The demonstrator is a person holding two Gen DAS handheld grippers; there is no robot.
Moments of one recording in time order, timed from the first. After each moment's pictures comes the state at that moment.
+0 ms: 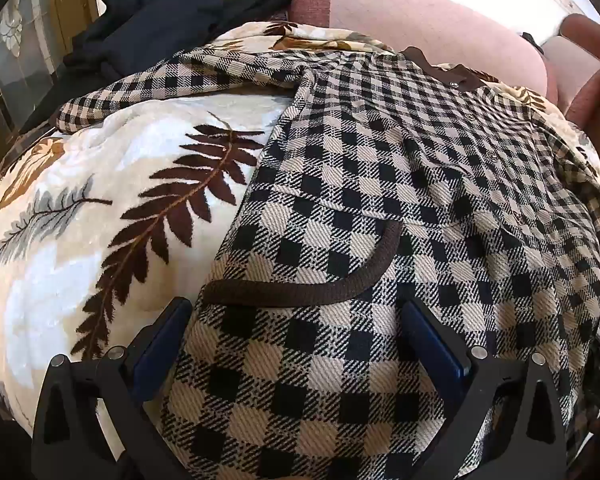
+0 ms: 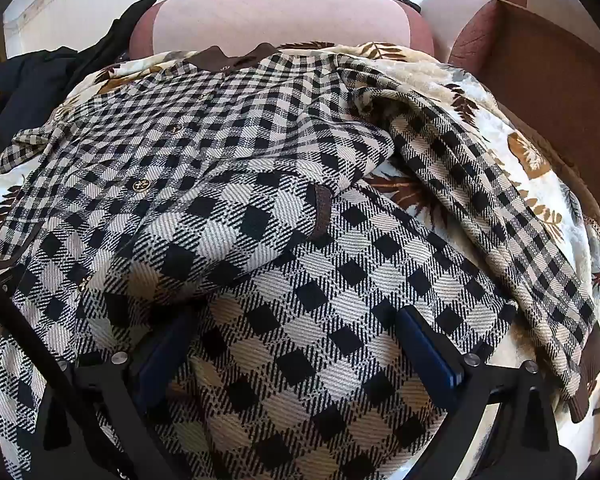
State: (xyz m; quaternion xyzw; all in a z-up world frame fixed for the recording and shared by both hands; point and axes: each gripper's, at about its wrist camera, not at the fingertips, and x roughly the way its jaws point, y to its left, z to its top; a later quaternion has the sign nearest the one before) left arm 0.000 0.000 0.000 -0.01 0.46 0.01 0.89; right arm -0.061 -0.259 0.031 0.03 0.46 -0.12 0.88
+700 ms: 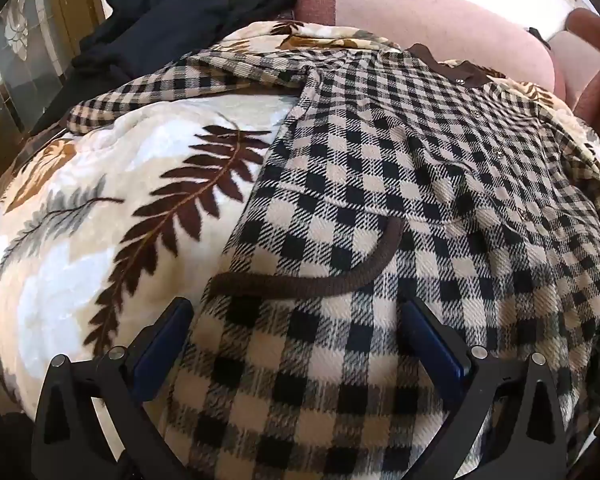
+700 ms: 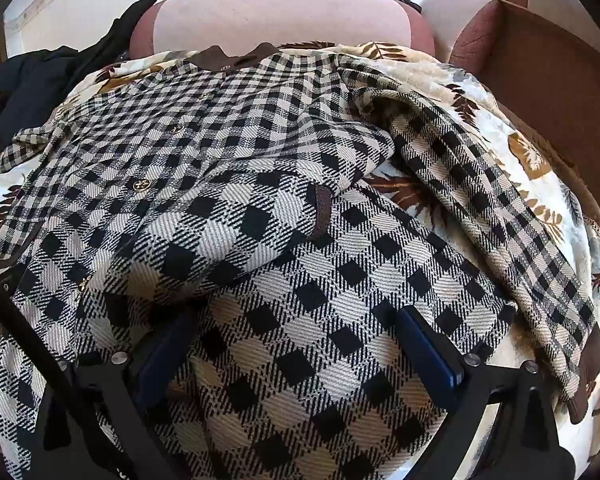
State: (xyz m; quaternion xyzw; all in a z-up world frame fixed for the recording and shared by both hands) left arm -0.005 -0.003 0.007 0.00 0.47 0.02 0.88; right arm -0.059 -0.259 0.032 0.03 0.46 -0.13 0.88
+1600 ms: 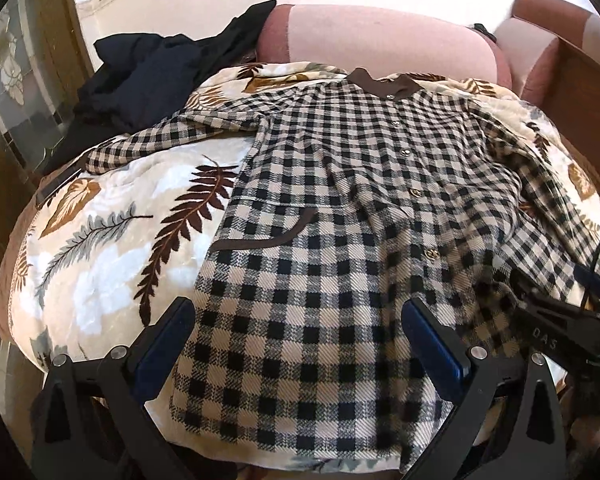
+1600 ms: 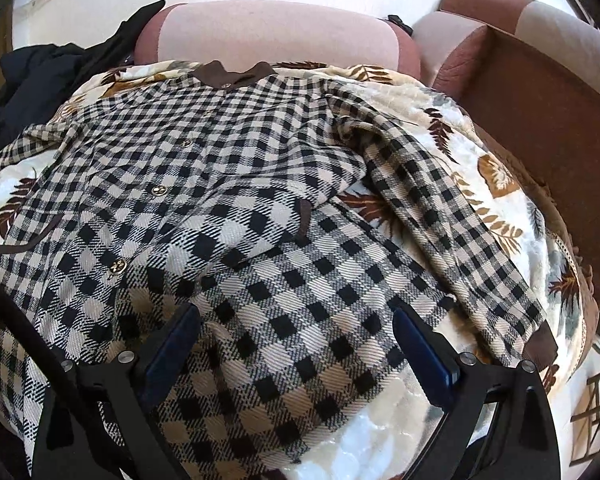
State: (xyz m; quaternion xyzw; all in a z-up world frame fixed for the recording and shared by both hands) left arm -0.095 -0.045 0.084 0.05 0.44 -0.02 0.90; right arm -0.091 -0.249 0.071 0.00 0.45 -0.15 0.88
